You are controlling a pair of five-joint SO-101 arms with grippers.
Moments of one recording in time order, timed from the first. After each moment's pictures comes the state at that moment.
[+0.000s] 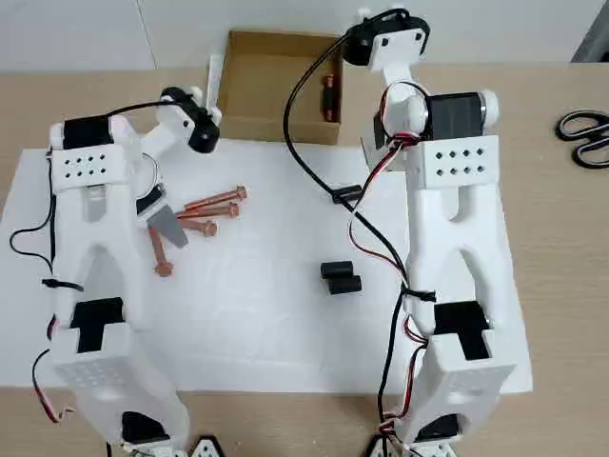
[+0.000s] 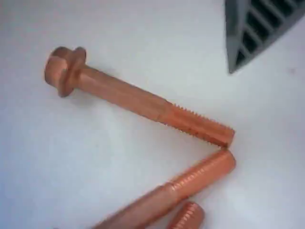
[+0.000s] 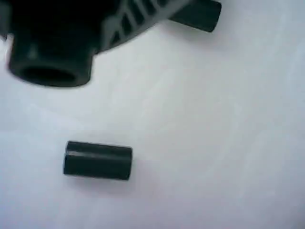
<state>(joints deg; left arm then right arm) -12.7 18.6 -20.4 95.6 -53.4 -9.8 14.8 -42.5 97.7 8.8</state>
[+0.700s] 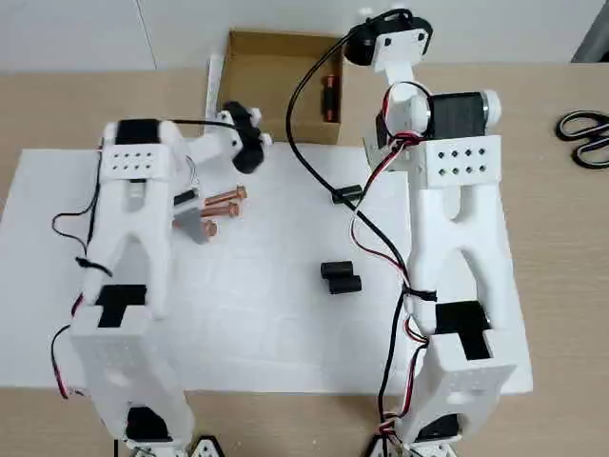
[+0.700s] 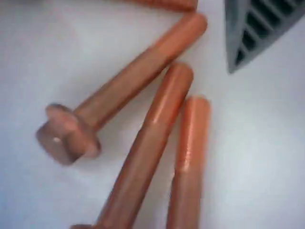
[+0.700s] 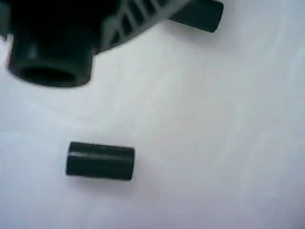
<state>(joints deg) -5.3 26.3 -20.4 84.4 -63.6 -9.6 14.8 -42.5 97.7 8.8</state>
